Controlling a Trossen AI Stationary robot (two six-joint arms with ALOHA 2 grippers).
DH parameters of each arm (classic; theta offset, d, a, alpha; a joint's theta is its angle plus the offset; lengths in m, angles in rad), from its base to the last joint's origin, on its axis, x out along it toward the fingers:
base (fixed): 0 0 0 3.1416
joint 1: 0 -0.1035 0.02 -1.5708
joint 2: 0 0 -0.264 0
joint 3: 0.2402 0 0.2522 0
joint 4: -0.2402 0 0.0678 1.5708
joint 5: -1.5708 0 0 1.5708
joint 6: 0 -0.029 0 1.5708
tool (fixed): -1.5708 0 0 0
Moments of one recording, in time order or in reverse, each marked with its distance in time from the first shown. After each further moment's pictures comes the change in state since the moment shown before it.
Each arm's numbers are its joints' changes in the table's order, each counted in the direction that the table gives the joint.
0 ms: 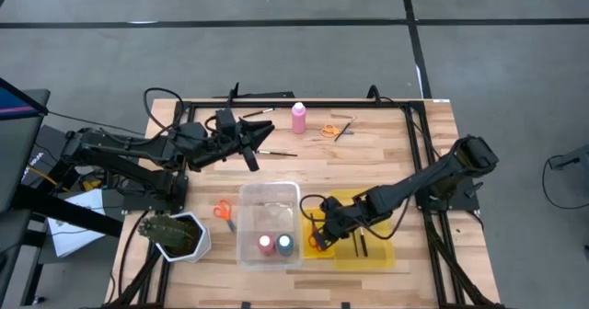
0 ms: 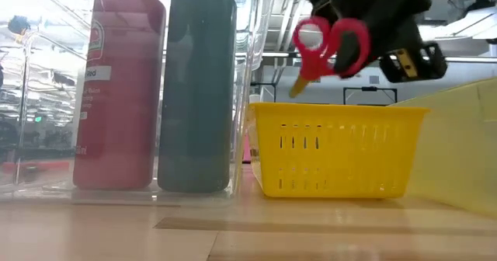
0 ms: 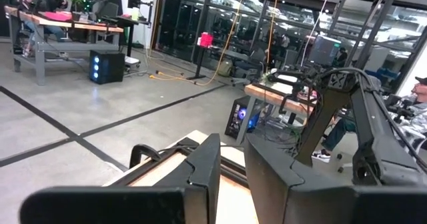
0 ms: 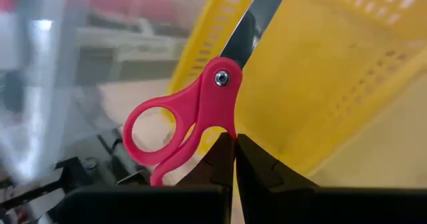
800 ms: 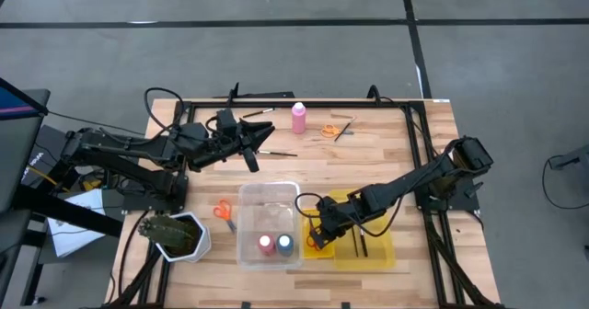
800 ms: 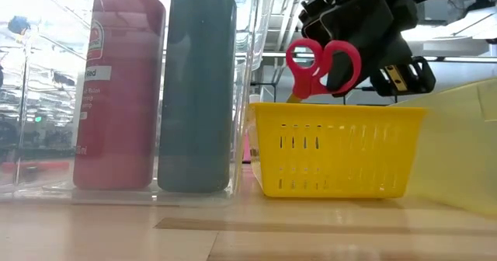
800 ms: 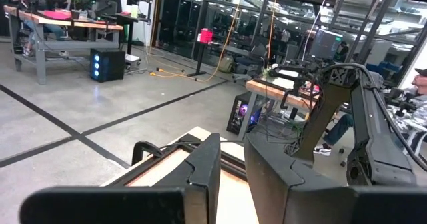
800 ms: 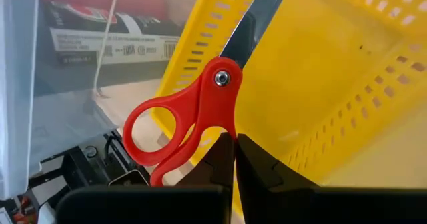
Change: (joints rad) left arm 0.000 0.000 0.000 -0.018 0.003 -0.007; right arm 0.036 -0.035 -0.002 0.032 -0.078 0.036
